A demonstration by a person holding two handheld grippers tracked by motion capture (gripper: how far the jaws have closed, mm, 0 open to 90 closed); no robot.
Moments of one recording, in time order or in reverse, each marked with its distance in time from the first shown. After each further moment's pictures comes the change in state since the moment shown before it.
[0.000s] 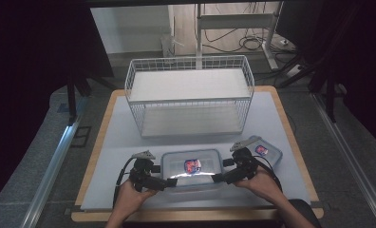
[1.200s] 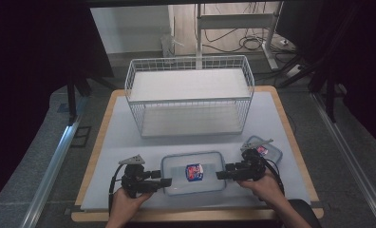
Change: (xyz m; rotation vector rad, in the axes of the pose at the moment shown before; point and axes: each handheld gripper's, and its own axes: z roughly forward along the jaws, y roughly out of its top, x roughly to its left) left arm 0.001 -0.021 -0.019 -0.113 -0.079 -0.058; right arm -0.006 -0.015 -0.017 -0.086 0.096 0.169
